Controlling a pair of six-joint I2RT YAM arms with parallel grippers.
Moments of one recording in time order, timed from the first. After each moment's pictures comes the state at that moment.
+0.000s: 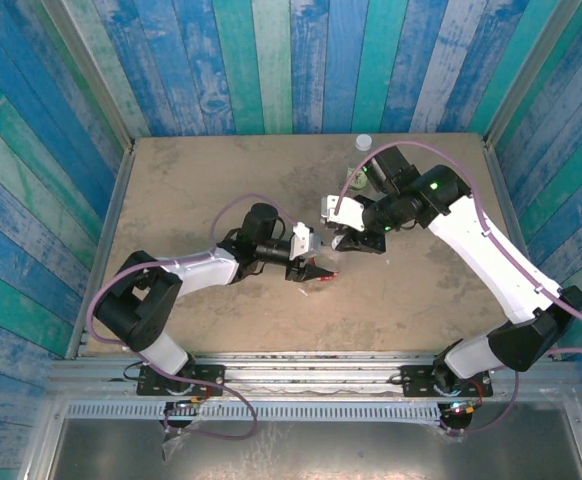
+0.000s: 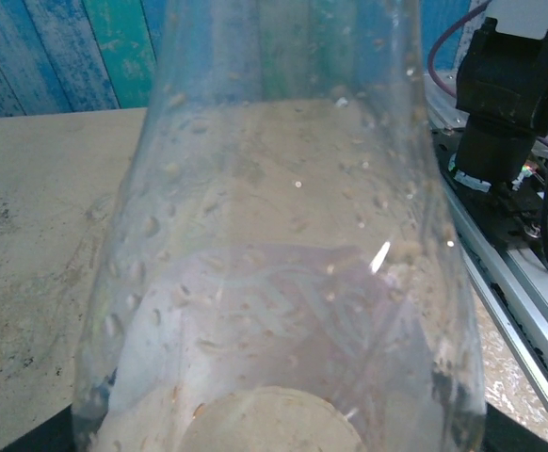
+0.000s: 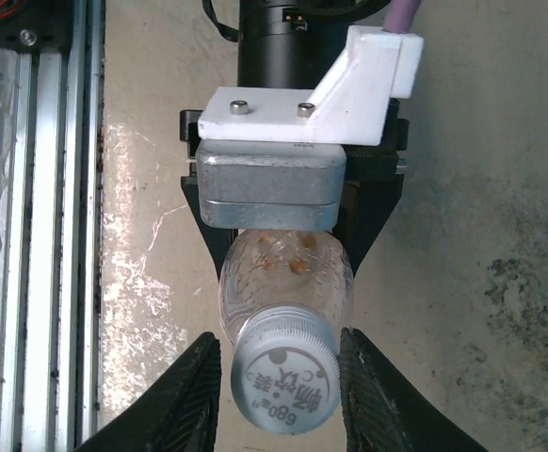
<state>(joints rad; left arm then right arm) -0.63 1.59 0.76 0.37 0.94 0.46 0.64 1.47 1.64 -1.28 -0.40 -0.80</state>
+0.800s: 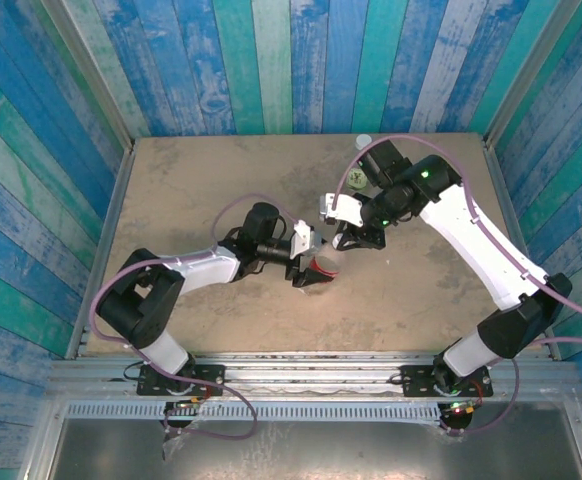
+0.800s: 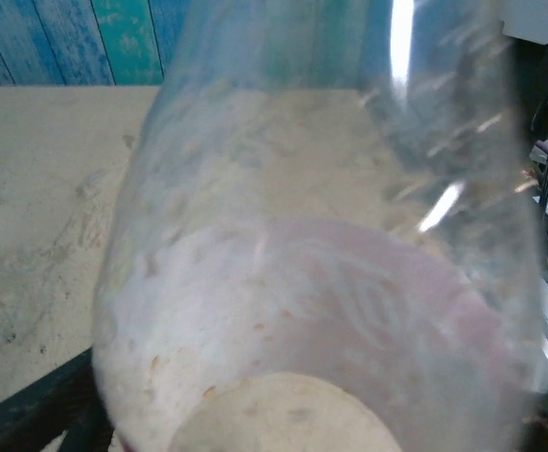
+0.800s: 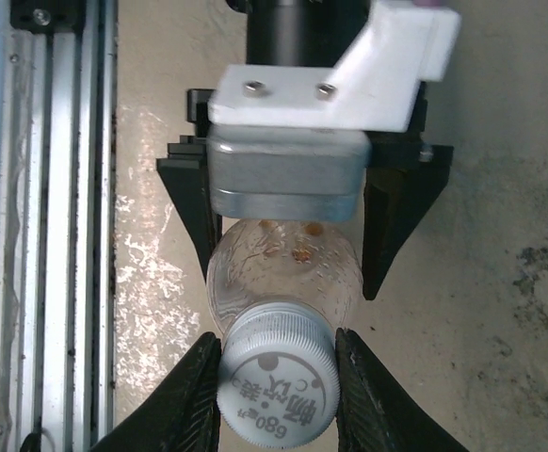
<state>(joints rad) -0.63 1.61 0.77 0.35 0.95 0.41 0.61 1.55 1.70 -1.36 -0.44 -0.85</state>
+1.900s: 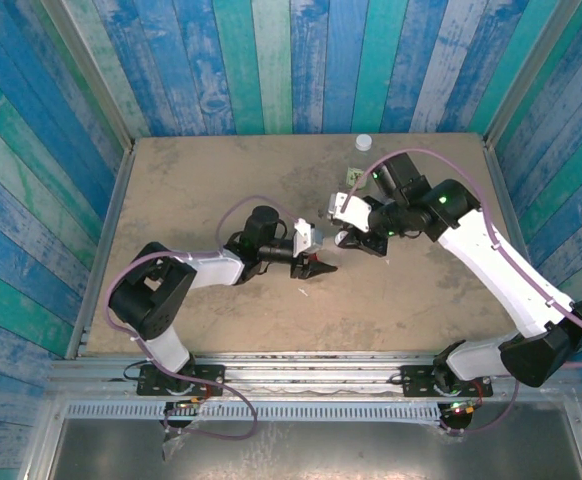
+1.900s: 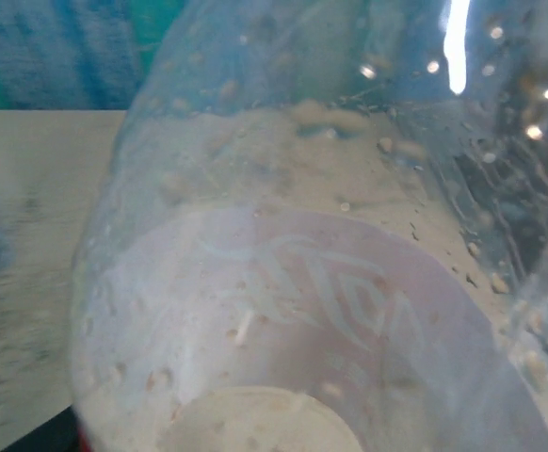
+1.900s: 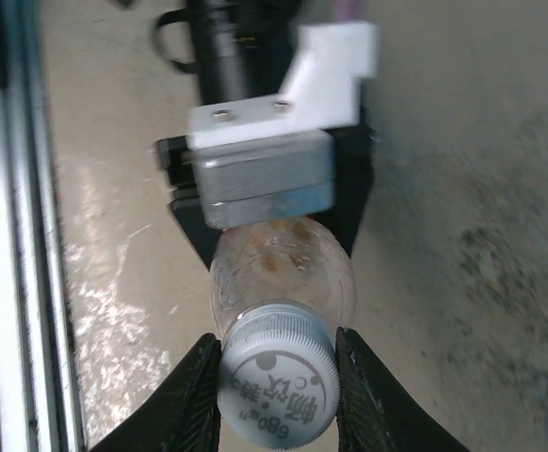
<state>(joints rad) -0.63 1.68 0.72 0.62 0.85 0.31 0.62 1.37 1.49 -1.10 -0.34 -0.60</state>
